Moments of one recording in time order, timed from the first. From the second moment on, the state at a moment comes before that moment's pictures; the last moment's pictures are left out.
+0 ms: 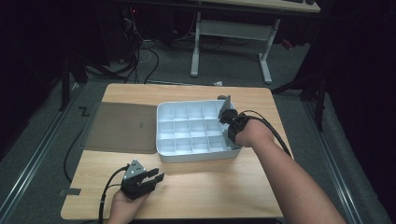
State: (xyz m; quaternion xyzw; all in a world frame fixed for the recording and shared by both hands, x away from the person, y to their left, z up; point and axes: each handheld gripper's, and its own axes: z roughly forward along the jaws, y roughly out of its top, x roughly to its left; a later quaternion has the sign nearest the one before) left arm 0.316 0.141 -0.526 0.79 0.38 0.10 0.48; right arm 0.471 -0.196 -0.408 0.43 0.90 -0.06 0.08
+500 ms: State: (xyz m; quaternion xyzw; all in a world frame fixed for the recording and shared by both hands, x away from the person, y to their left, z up) left arm 0.316 0.147 -0.524 0.78 0.39 0.10 0.48; right arm 0.476 -0.190 -0.426 0.43 0.90 -0.09 0.06
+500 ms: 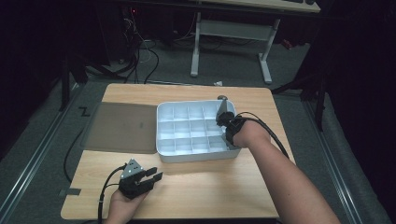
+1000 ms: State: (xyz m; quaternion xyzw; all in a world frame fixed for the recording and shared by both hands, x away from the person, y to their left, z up) left arm 0.316 0.144 -0.526 0.78 0.38 0.10 0.48; right arm 0.479 -0.200 -0.444 0.46 0.89 -0.06 0.04
